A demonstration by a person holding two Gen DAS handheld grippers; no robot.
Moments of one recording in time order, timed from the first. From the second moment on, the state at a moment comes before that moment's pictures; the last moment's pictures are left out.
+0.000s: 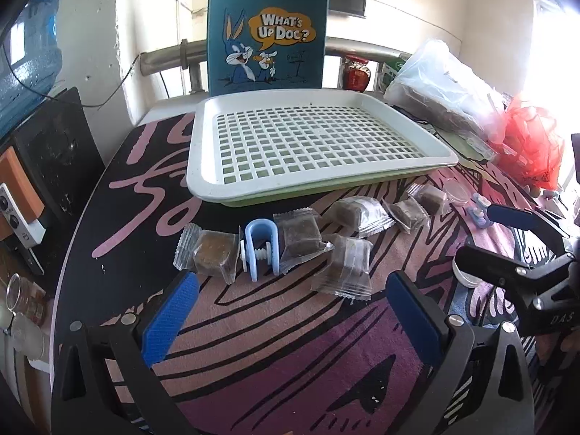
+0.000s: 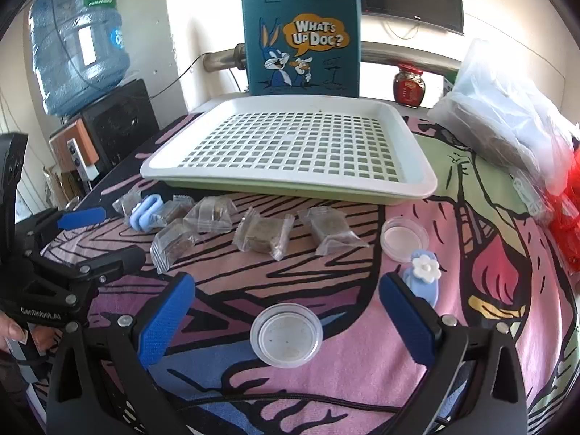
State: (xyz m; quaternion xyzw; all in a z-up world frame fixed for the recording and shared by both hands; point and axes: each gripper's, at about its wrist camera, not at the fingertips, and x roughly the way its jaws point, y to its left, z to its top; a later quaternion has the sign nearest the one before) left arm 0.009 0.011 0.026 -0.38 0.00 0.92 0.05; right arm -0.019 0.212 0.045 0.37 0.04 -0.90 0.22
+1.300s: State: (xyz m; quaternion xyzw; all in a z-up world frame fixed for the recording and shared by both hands) left arm 0.017 -0.024 0.028 -0.35 -0.09 0.93 0.05; right arm -0.007 0.223 0.050 0.35 0.01 -0.91 0.22
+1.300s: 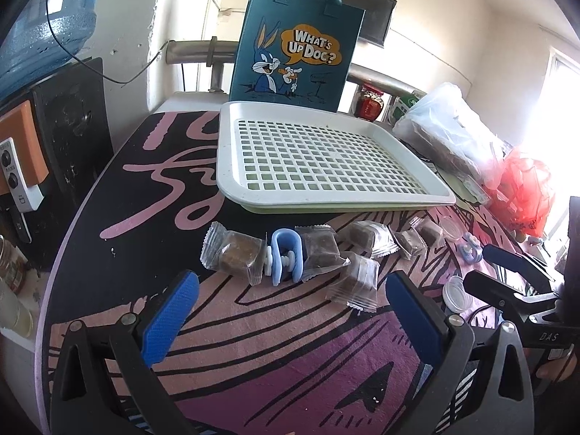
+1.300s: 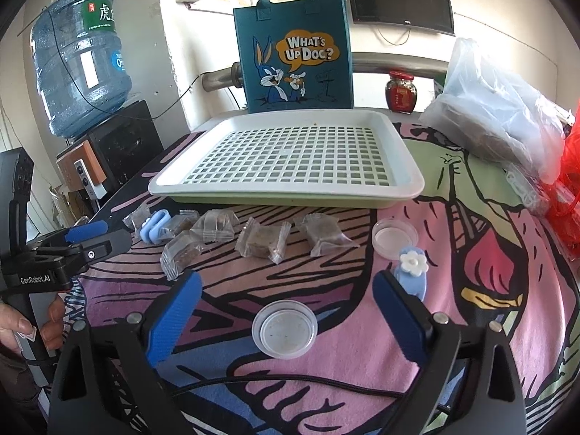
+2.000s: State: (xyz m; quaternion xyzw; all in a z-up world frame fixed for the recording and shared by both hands) left arm 0.015 -0.027 0.026 -0.36 -0.10 0.93 0.05; right arm -0.006 0.216 0.048 0.35 0.03 -0.91 0.22
